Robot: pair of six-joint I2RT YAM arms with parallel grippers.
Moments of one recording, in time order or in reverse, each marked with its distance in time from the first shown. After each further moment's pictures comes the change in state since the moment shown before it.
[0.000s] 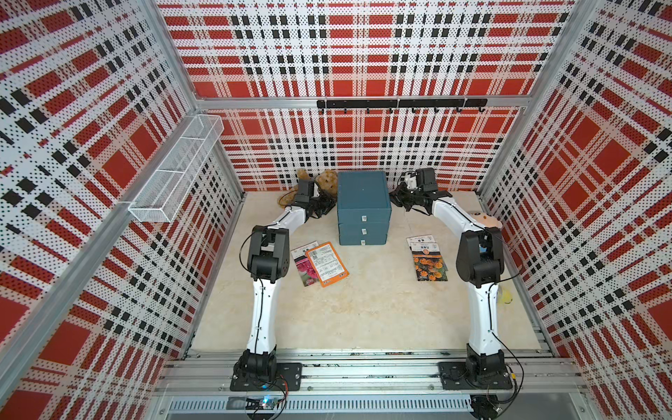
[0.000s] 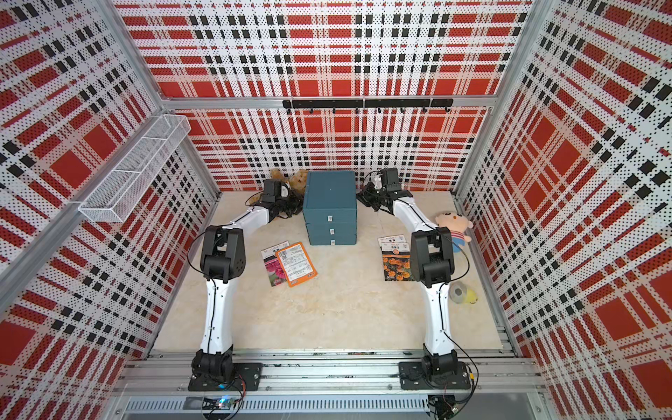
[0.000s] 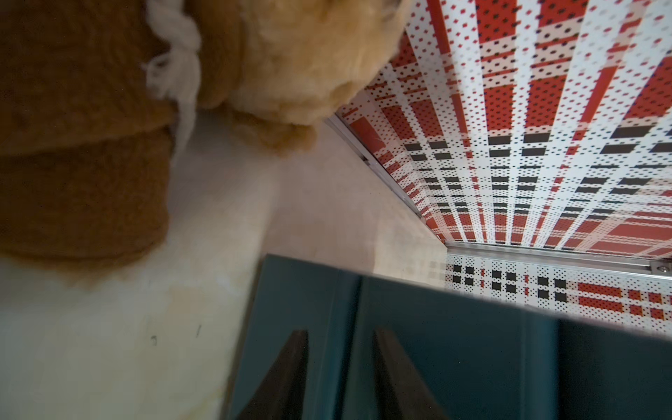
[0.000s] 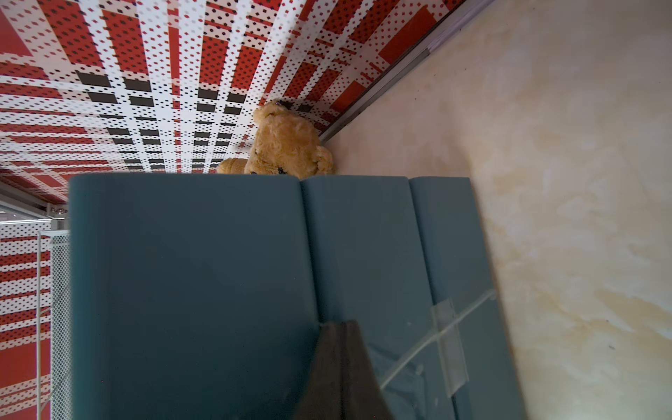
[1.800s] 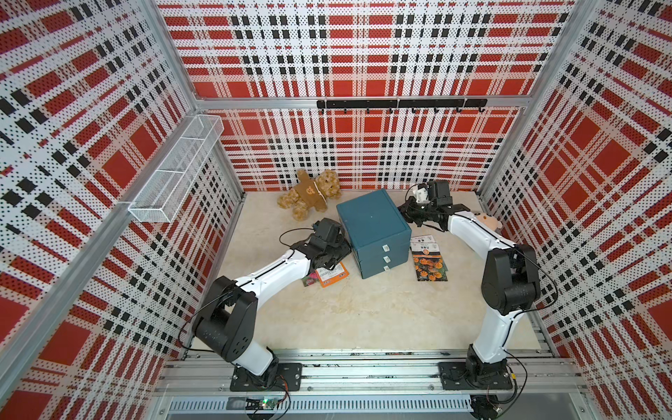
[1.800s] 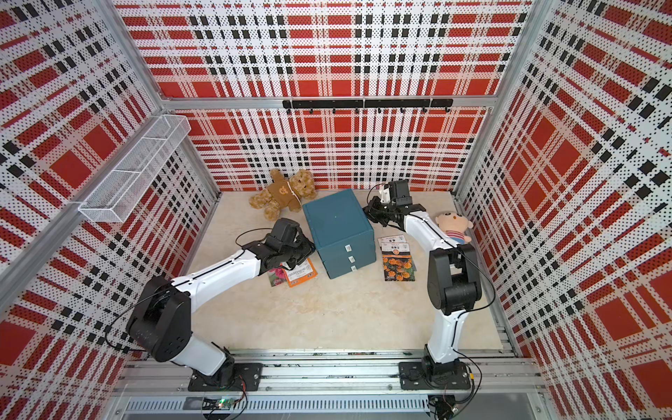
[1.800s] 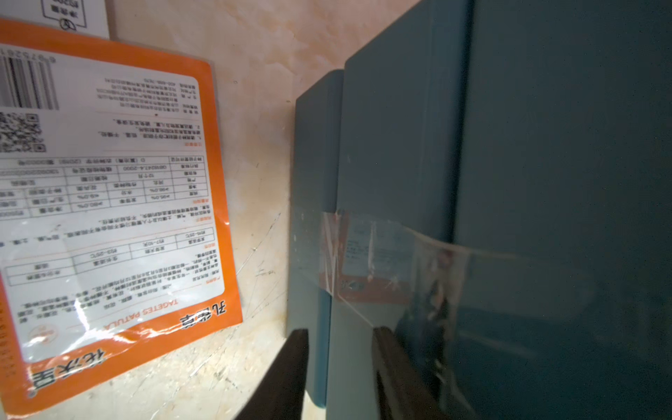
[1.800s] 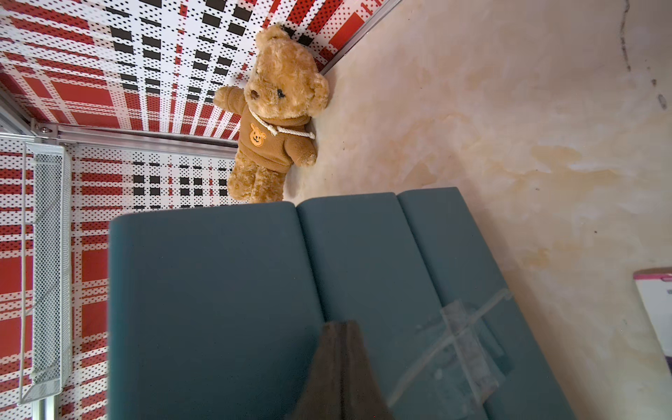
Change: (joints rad) left arm -0.375 -0.826 -0.834 -0.196 -0.423 -0.142; right arm 0.008 -0.375 -0.450 0.011 -0.017 -0.125
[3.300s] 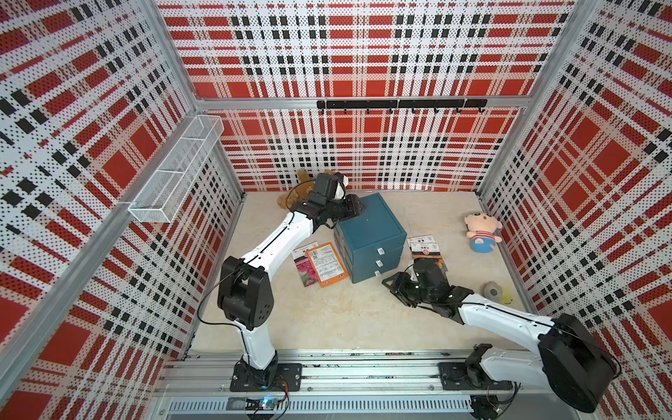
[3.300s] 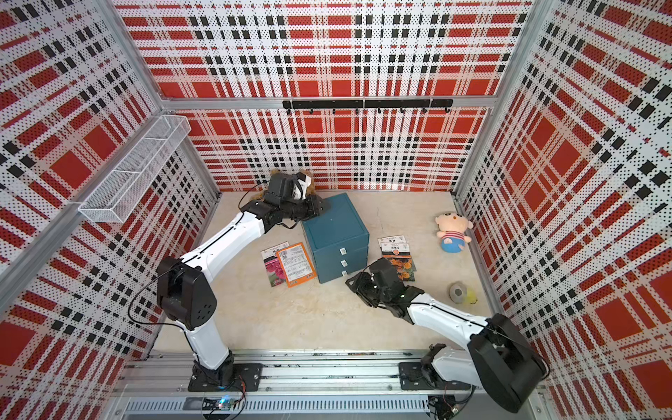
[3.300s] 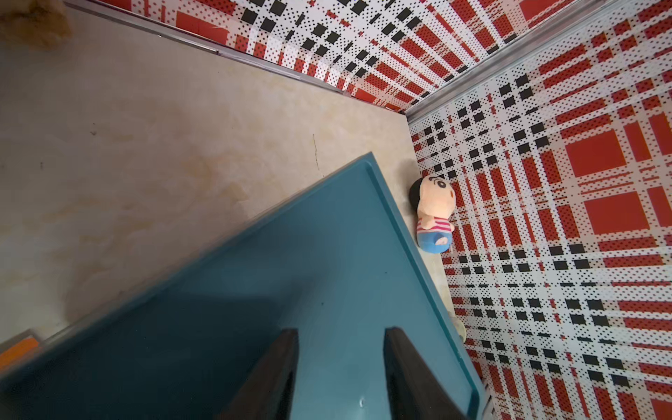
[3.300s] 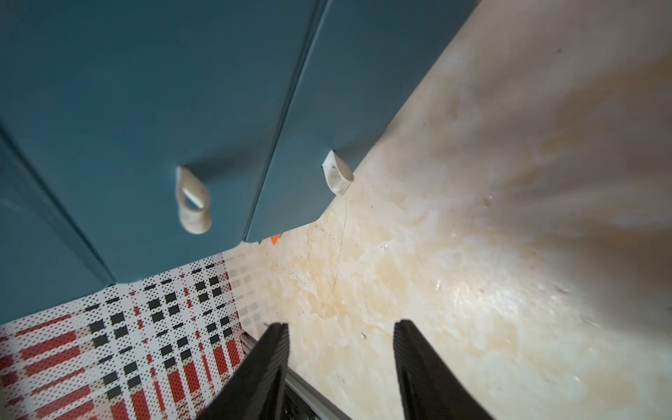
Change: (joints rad) left arm 0.119 0.264 0.578 -0.114 0.322 0.494; right arm 0.455 -0.616 -1.007 0.389 0.387 0.479
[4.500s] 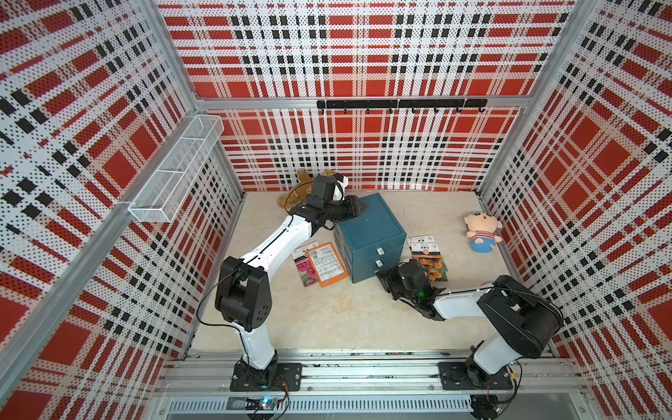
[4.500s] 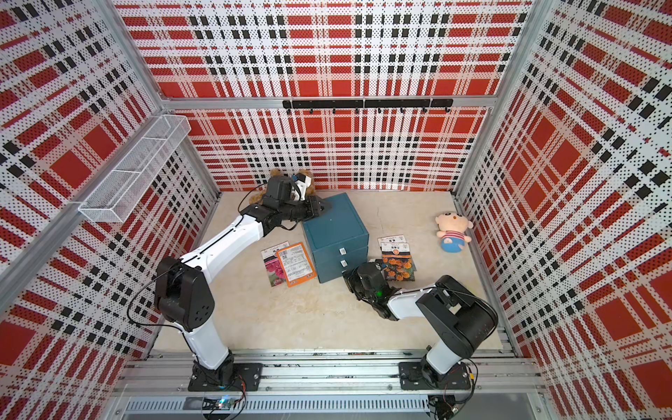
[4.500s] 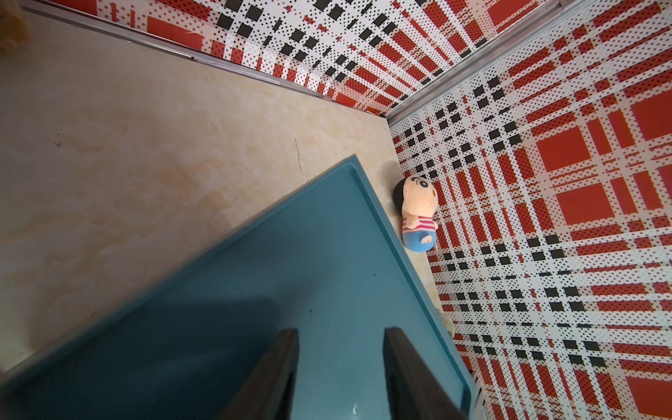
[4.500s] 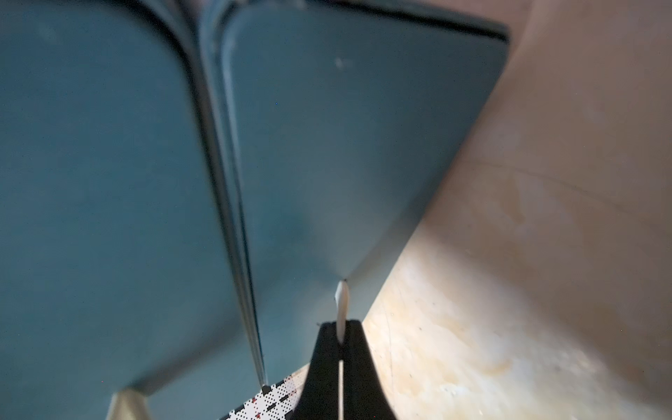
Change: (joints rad) left arm 0.011 -0.017 -0.074 0.108 0.045 -0.010; right arm 0.037 0.291 -0.045 0.500 0.178 0.274
